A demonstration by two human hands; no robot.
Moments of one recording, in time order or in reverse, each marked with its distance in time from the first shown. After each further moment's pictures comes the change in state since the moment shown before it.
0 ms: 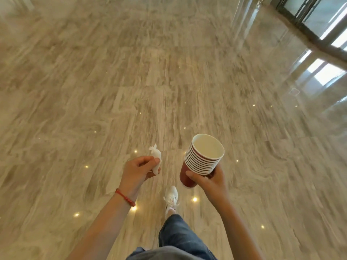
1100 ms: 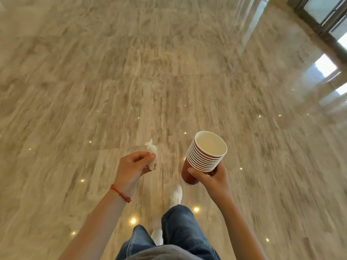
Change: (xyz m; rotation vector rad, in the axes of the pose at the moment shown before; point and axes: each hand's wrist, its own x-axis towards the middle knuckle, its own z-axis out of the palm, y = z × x) left_hand 0.772 0.381 0.168 0.014 0.008 0.004; right_hand 0.845 -0.185 0.085 0.012 0.019 0.056
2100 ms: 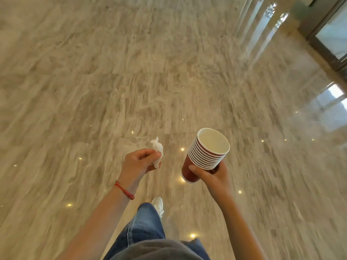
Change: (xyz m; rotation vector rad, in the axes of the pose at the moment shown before) left_hand 0.688 0.320 0.247 0.002 -0.077 0.045; right_hand 0.769 -0.206 0.018 -0.011 0.021 -0.036
